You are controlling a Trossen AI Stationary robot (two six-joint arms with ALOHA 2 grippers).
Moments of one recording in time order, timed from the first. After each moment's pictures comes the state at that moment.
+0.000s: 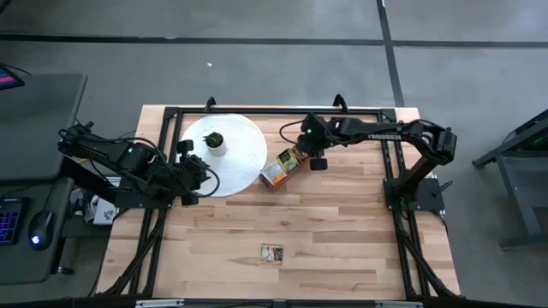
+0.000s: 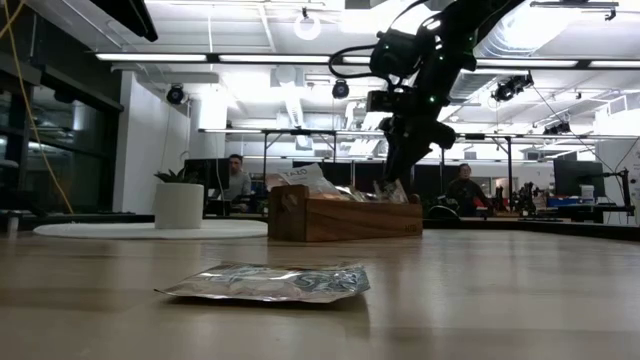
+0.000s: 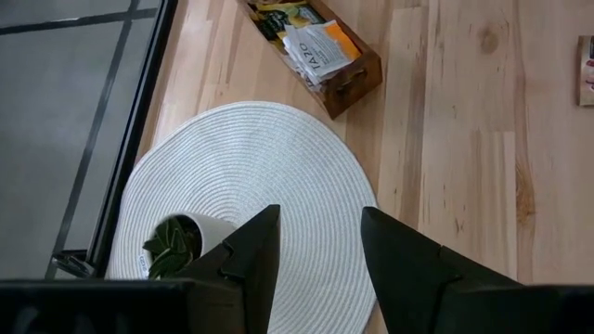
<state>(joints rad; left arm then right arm) -0.39 1.00 1.16 -1.21 -0.55 -0.29 -0.38 1.64 1.11 -0.53 0.04 -0.51</state>
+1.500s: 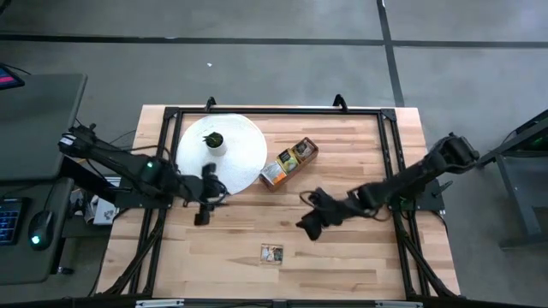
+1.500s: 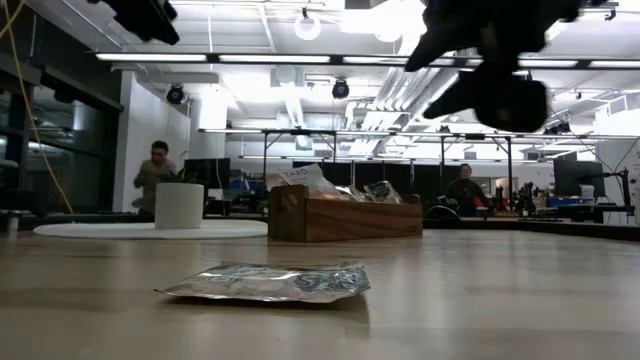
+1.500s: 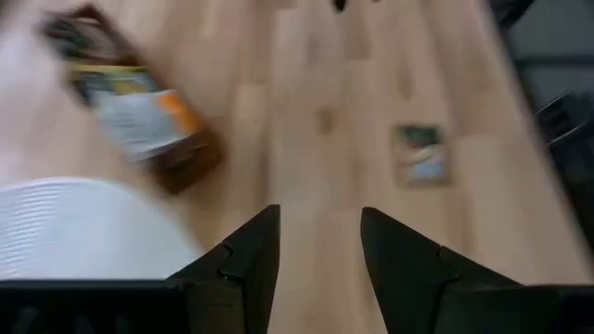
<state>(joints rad) -0.39 1.00 0.92 -0.66 -0.27 -0.26 0.39 1.47 0.84 -0.06 0.19 1.18</state>
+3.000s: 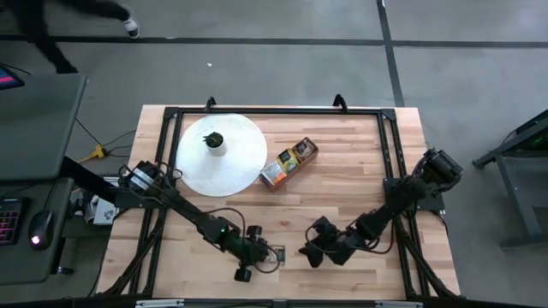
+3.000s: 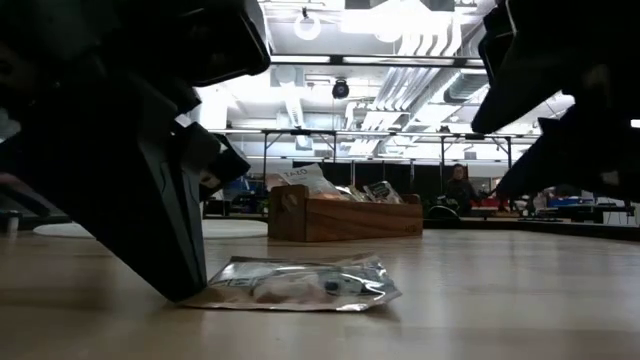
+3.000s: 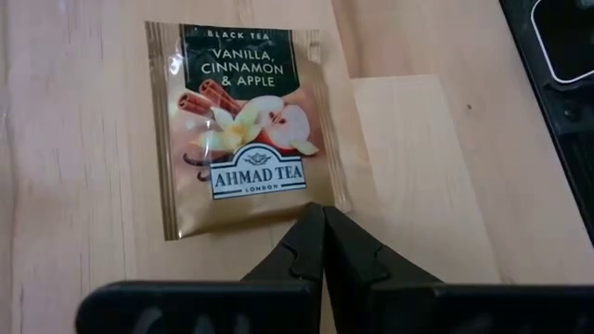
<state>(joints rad) -0.55 1.96 1.06 -0.01 -0.07 -0.40 0.66 1.72 0.82 0.15 0.40 1.49</state>
